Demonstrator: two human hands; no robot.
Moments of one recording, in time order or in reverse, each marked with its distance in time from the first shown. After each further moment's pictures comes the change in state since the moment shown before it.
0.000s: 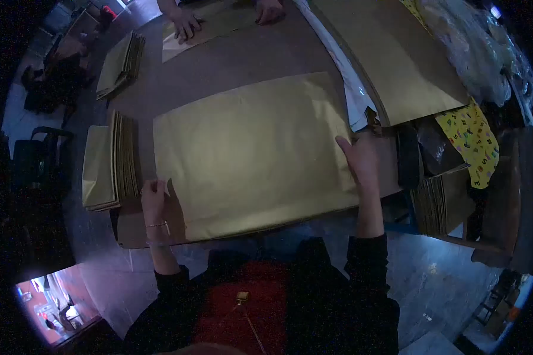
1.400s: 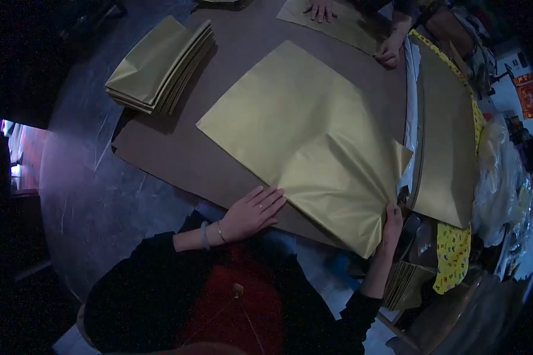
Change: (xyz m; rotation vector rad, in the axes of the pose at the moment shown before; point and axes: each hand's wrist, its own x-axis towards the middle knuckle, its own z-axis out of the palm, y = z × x) left_hand -0.157 0.098 0.059 0.075 -0.323 0.843; right_hand 0.001 0.021 -0.035 0.306 -0.148 -0.145
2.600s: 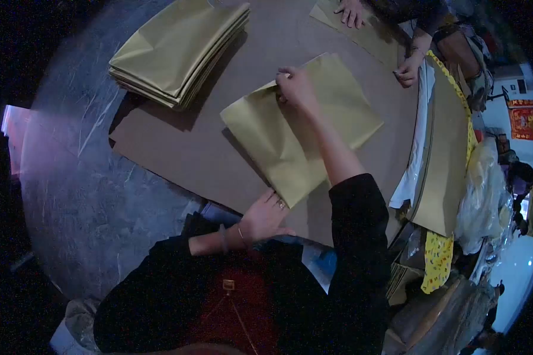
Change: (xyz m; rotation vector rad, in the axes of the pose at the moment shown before) left_hand -0.010 -0.025 0.010 -0.045 0.045 -0.122; right_hand 0.065 -0.228 0.364 -0.211 -0.635 -0.411
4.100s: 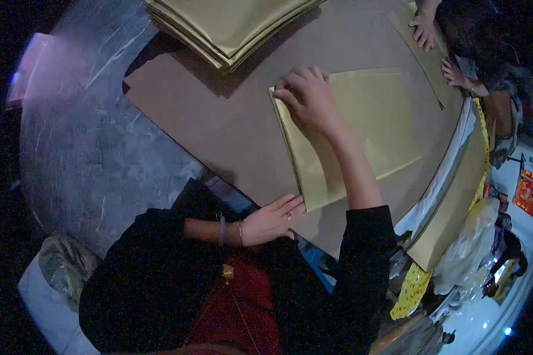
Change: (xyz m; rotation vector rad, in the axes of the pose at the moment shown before) left_hand -0.026 0.008 0.003 0.008 -0.091 -0.028; right_hand -0.039 -0.032 0.056 -0.570 -0.287 -0.742
